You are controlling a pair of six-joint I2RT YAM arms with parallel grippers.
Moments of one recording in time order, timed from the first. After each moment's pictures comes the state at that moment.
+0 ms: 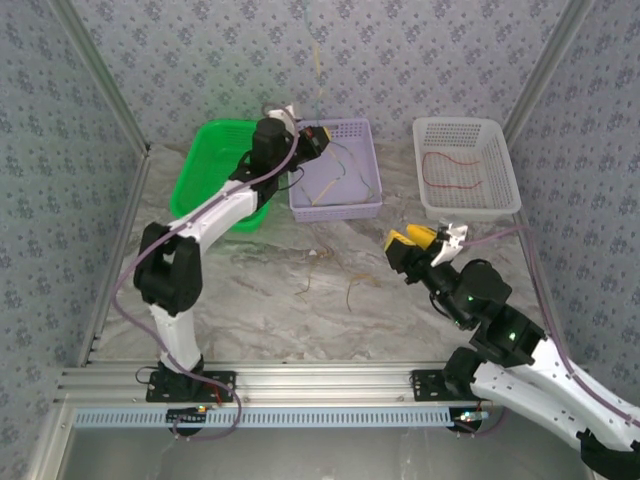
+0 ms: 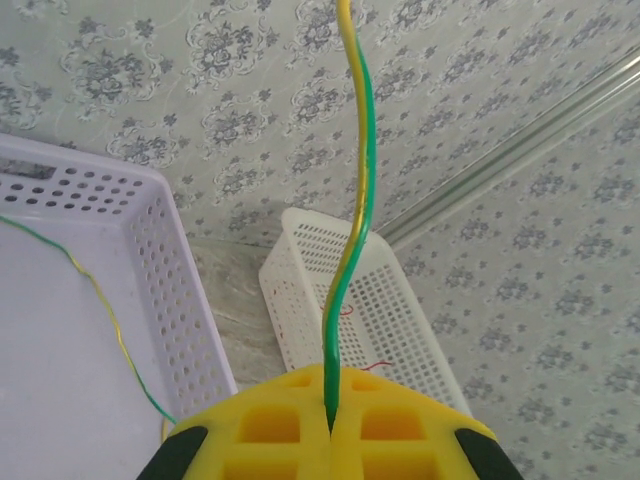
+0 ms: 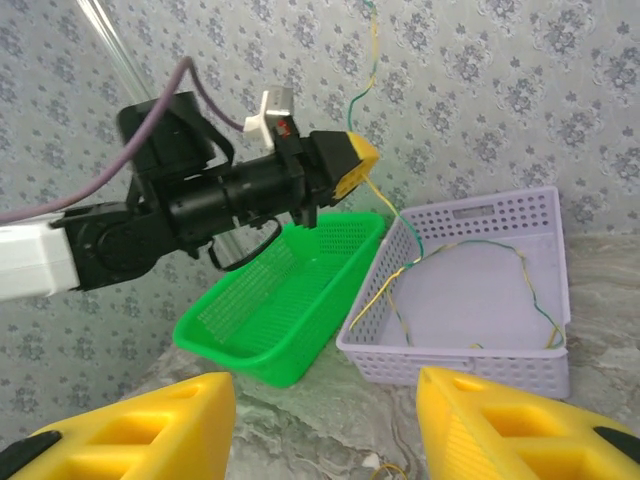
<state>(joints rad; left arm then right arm) -0.51 1.94 1.60 0.20 0.25 -0.78 0.87 0.51 0.69 -0.20 0.36 0.39</state>
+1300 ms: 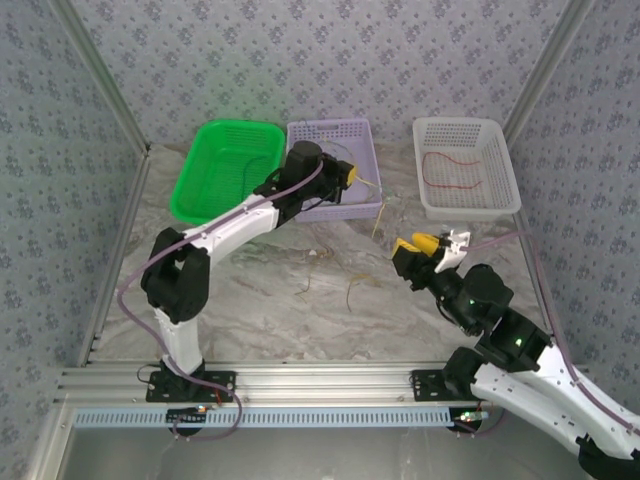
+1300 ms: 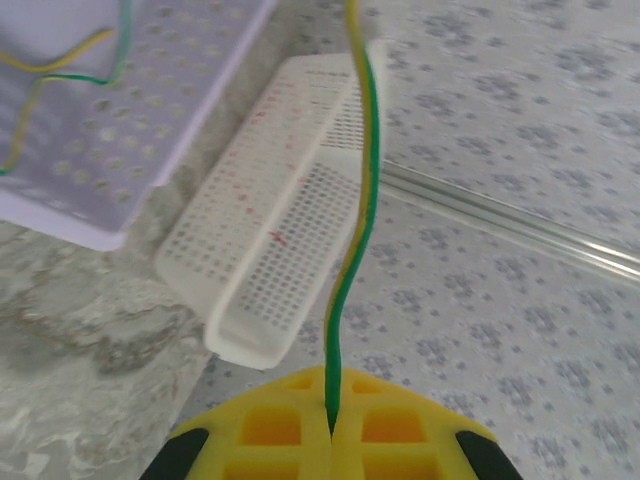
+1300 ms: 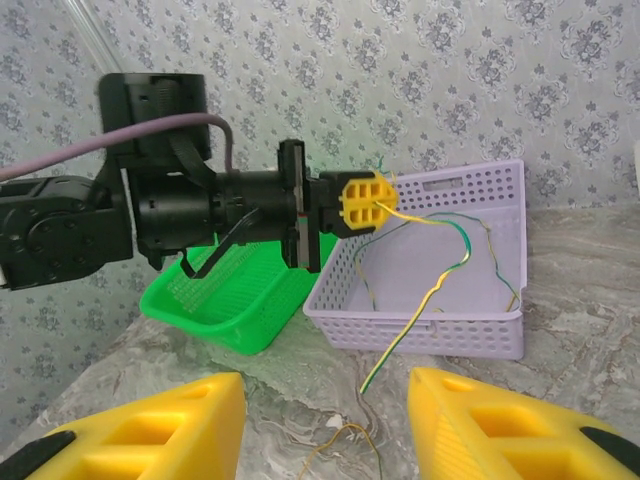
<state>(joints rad) -0.67 1.90 1.55 -0.02 0.20 -1.78 0.85 0.46 0.68 -0.30 0.35 0.38</state>
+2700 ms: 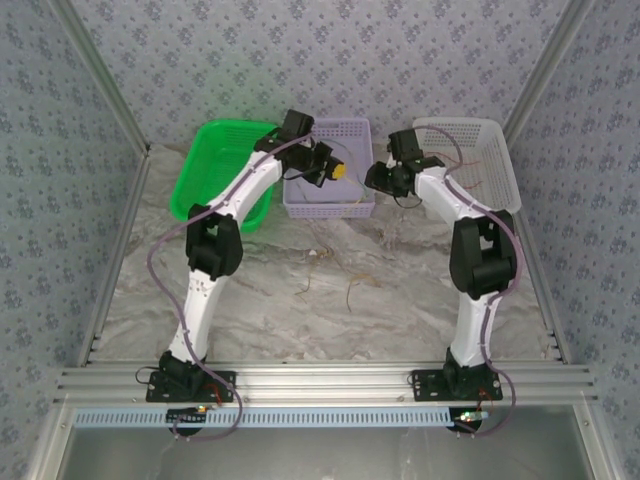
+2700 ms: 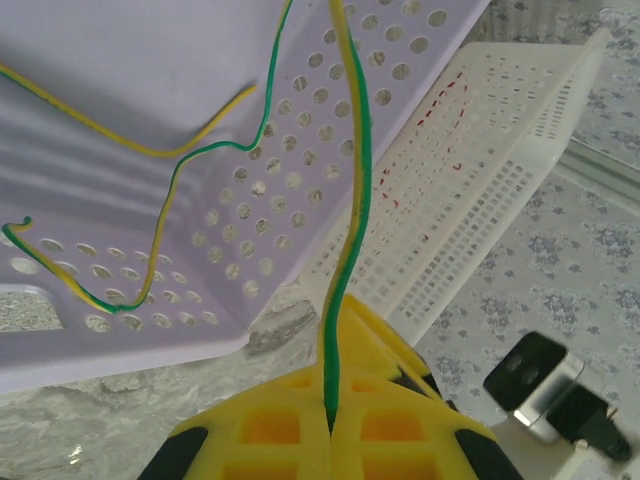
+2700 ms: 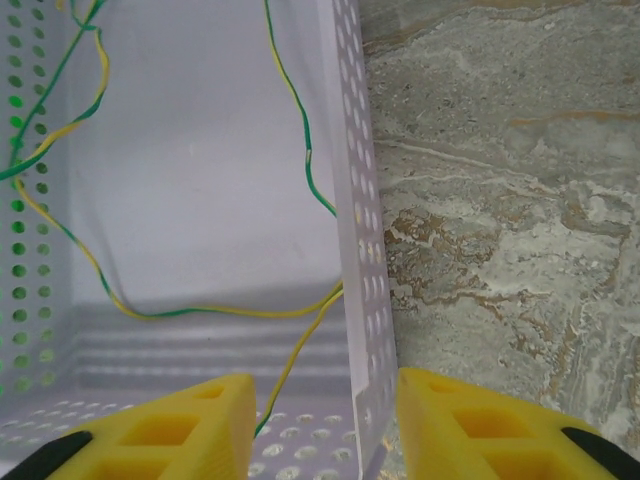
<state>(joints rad) -0.48 2.41 2.35 -0.75 0.59 -1.44 0.26 2.01 1.66 -0.56 -0.14 0.48</state>
